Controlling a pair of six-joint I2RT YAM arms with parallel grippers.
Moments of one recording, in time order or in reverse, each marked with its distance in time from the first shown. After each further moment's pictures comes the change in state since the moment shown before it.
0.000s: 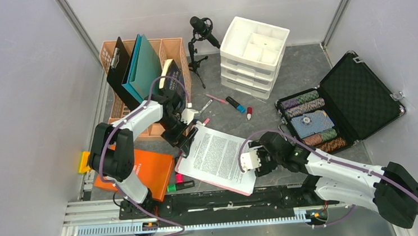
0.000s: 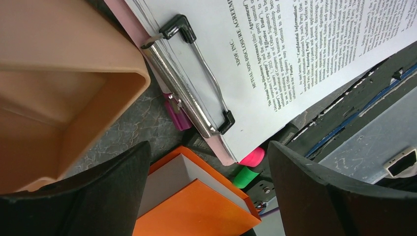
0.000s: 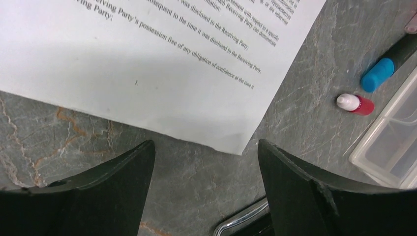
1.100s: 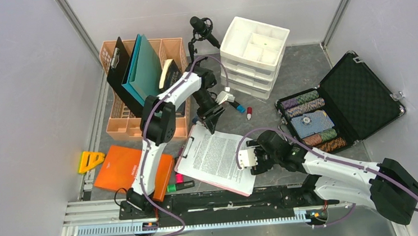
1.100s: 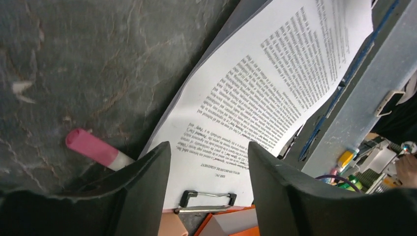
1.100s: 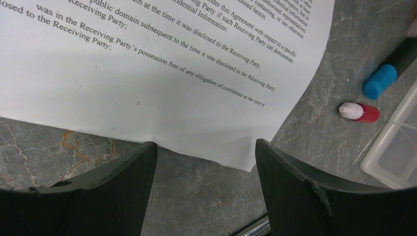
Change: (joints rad) left arm -0.156 0.719 0.985 -0.471 0.245 0.293; right arm 0.004 0.062 0.008 0.077 -0.027 0.081
